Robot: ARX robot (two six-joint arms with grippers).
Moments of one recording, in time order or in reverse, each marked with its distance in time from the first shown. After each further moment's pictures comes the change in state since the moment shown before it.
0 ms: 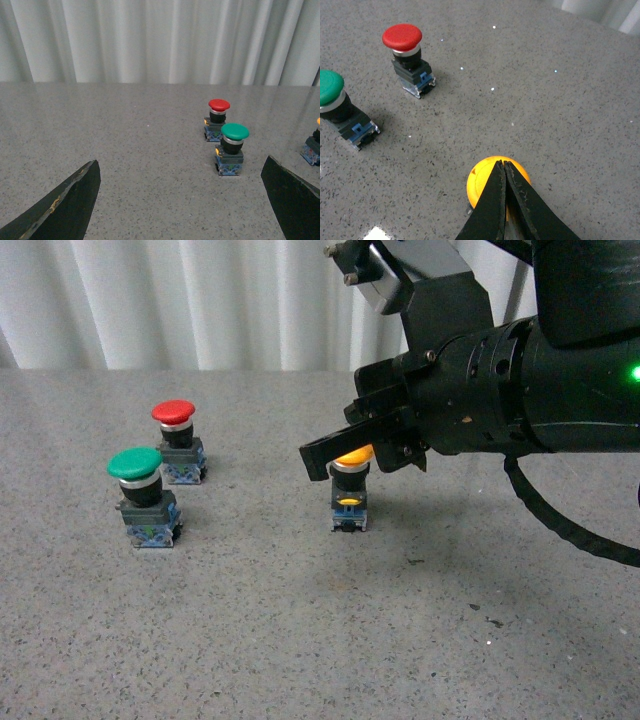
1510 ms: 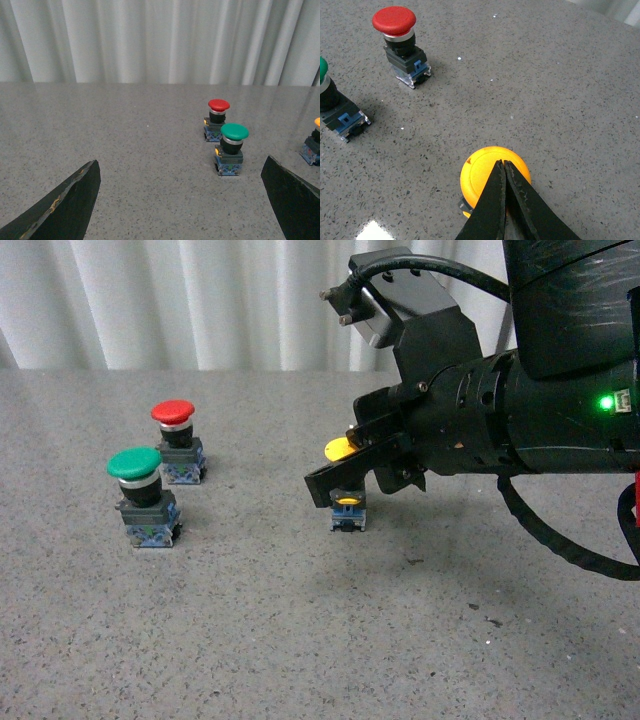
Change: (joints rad) left arm 0.000 0.000 0.000 0.000 0.000 0.000; right arm -0.007 0.045 0.012 -0.022 -0.002 -0.030
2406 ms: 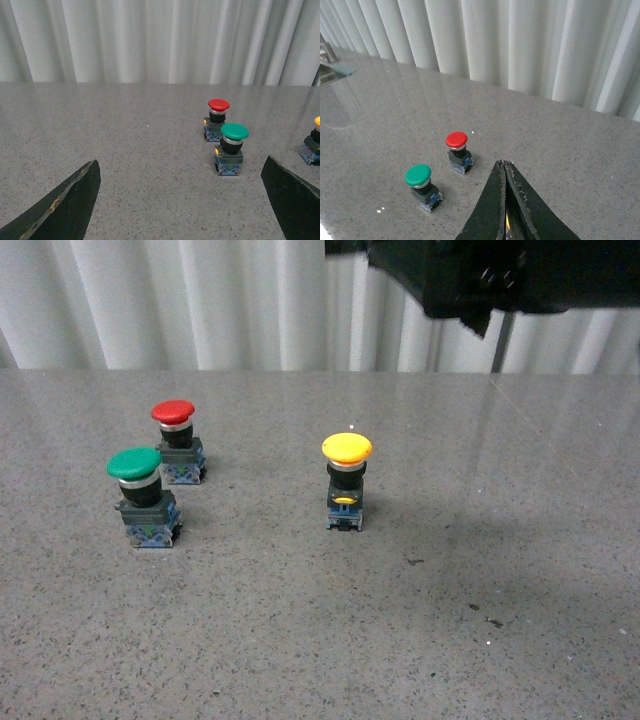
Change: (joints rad) left arm 0.000 0.000 0.000 0.000 0.000 0.000; right arm 0.040 -0.388 -0.187 0.170 -0.004 0.199
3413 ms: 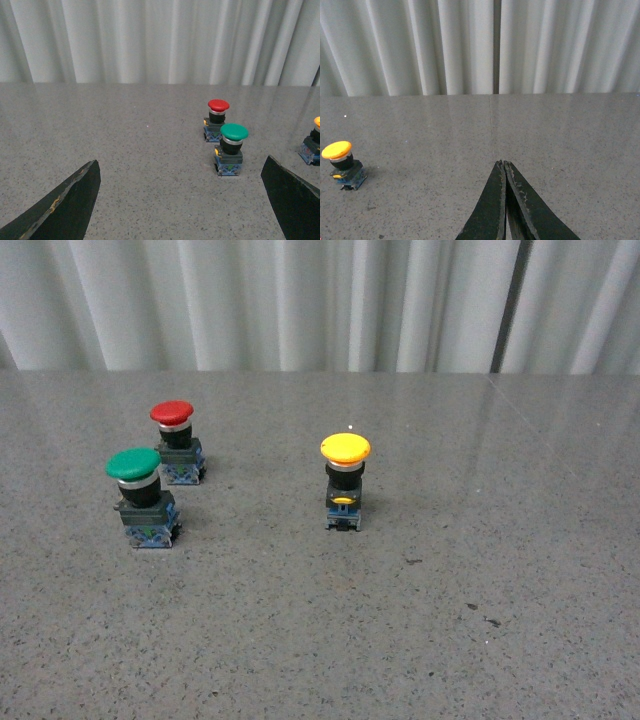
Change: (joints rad) left arm 0.000 0.000 0.000 0.000 0.000 0.000; right arm -0.341 -0.988 -0.644 -0.231 0.306 -0.039
